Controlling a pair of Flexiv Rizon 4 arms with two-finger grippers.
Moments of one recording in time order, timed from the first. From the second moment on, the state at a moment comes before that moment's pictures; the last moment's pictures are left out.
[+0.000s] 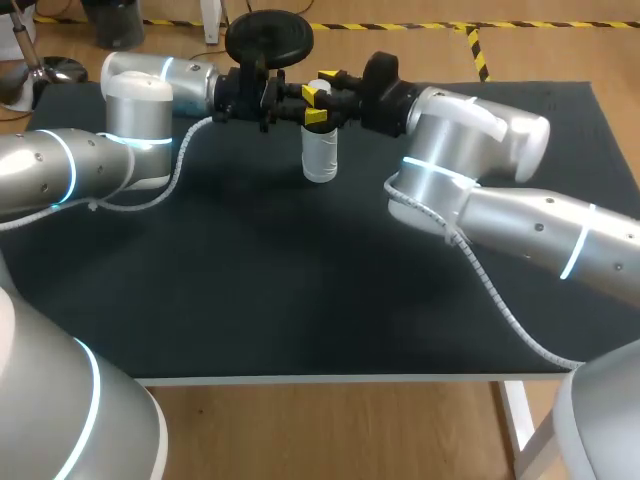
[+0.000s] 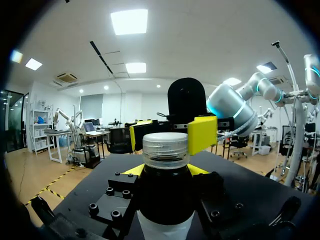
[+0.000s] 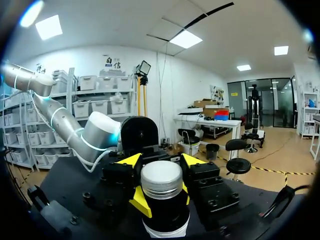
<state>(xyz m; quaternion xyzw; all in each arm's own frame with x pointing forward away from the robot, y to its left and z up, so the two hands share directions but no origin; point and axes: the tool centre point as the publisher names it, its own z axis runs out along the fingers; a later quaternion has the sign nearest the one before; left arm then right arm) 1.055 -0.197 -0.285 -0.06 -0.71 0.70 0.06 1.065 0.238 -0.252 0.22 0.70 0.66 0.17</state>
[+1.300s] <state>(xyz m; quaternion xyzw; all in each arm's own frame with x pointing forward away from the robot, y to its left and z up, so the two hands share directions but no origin) 1.056 -0.196 -0.285 -0.06 -0.71 0.70 0.06 1.061 0.242 -0.249 0.08 0.70 0.71 0.04</state>
